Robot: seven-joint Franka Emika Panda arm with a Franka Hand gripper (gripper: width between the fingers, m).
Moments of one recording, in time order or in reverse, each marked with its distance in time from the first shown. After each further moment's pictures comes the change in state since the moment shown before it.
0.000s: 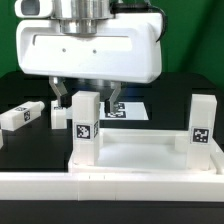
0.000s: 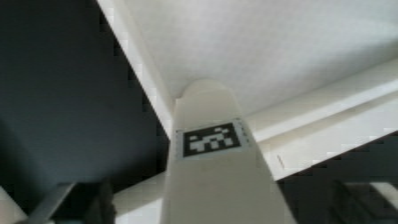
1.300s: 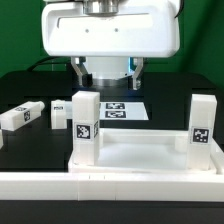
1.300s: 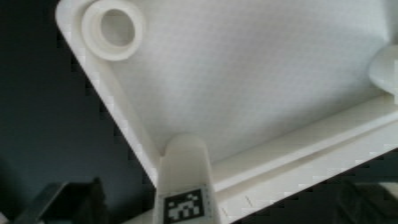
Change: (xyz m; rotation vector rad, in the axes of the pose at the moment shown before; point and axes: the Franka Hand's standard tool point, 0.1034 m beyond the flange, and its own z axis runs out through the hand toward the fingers) arm -0.049 -0.013 -0.022 0.038 -0.003 0.077
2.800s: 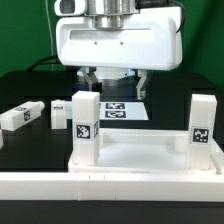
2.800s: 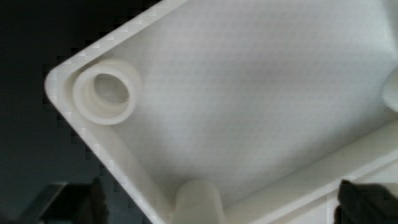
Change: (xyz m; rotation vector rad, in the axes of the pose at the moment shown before) arm -0.023 0.001 0.019 -0.009 -0.010 0.072
